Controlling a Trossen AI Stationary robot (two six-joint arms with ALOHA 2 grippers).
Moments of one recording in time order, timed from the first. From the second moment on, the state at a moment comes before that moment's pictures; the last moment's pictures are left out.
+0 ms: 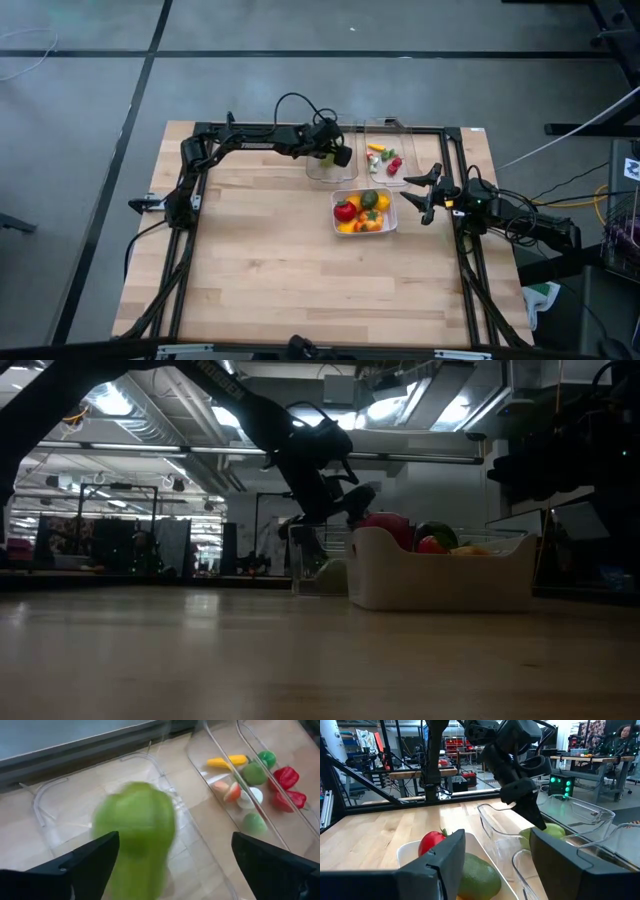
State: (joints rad) left arm 0.42 2.07 1.52 -0.30 -0.20 -0.64; right arm -0.26 0.02 0.01 0.02 -0.01 0.01
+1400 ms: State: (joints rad) left arm 0.35 1.32 1.27 -0.35 0.34 0.11; right arm -0.26 0.02 0.01 0.02 -0.01 0.02
